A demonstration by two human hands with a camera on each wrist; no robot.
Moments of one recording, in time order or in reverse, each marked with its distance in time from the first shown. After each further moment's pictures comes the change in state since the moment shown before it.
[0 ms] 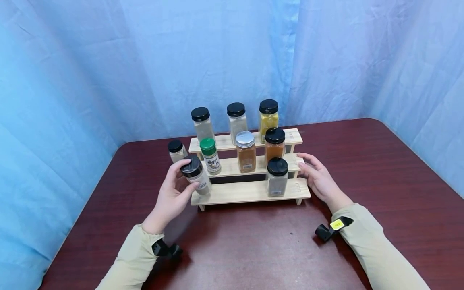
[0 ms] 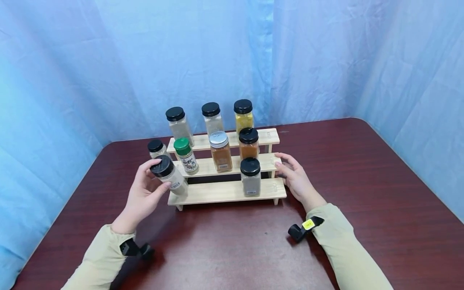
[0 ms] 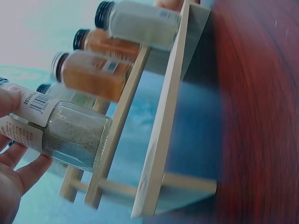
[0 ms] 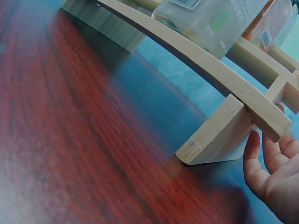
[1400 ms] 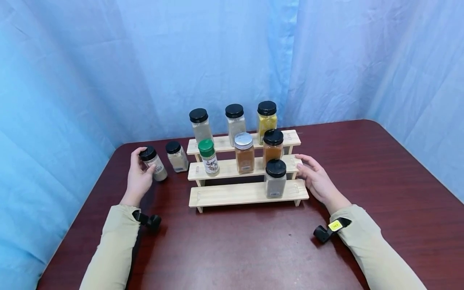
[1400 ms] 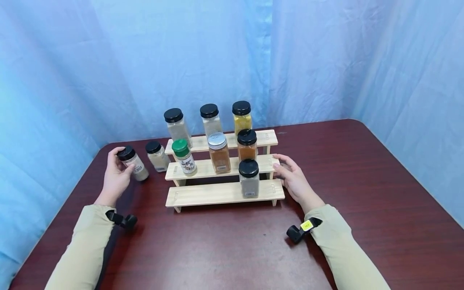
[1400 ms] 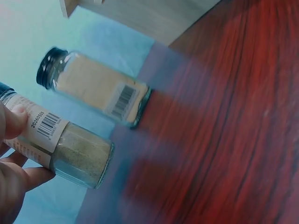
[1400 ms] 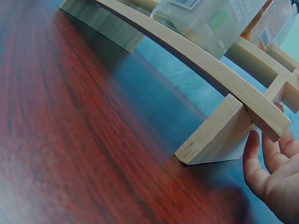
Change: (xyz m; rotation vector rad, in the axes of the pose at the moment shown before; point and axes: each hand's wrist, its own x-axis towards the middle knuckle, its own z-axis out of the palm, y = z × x) left_hand 0.021 -0.099 -0.081 0.202 0.186 -0.458; right_hand 0.000 0.000 0.000 -0.012 -0.005 -0.002
